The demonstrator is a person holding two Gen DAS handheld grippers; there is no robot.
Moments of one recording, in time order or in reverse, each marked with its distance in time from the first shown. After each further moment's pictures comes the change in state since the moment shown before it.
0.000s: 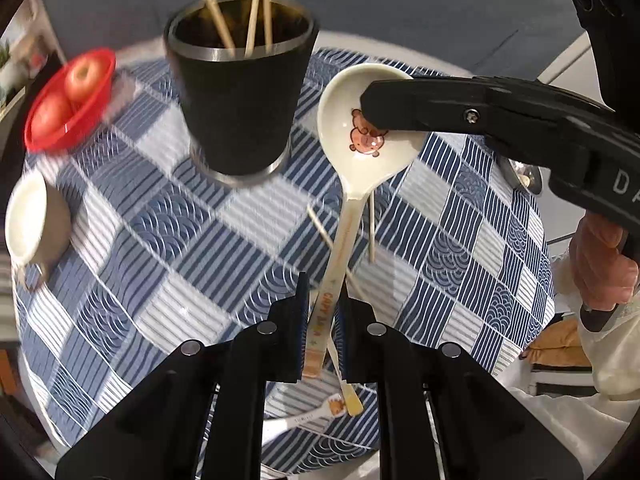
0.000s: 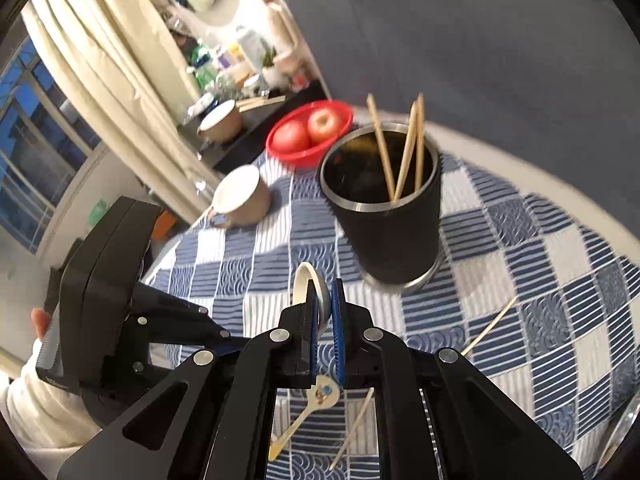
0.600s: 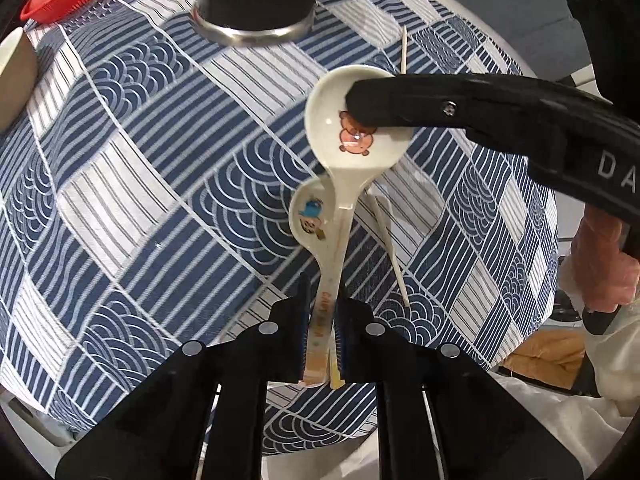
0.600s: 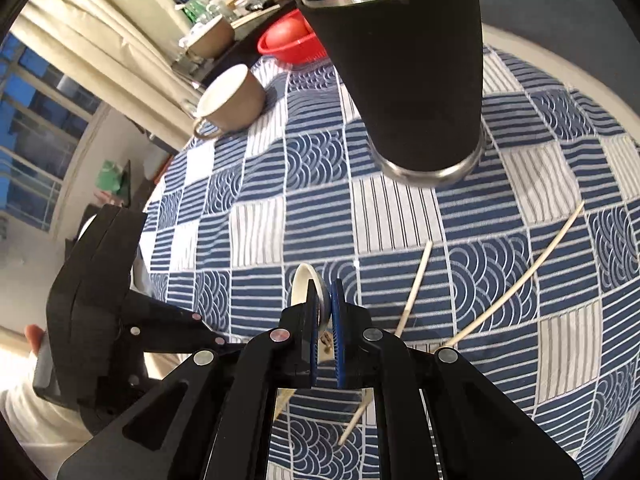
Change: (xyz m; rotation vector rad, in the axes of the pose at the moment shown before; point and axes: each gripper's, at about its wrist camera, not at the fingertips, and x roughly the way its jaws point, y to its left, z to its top) left arm 0.073 0.007 -0.069 -0.191 0.168 -0.051; right arm 0.082 -0.011 -0.065 0.038 0.254 0.077
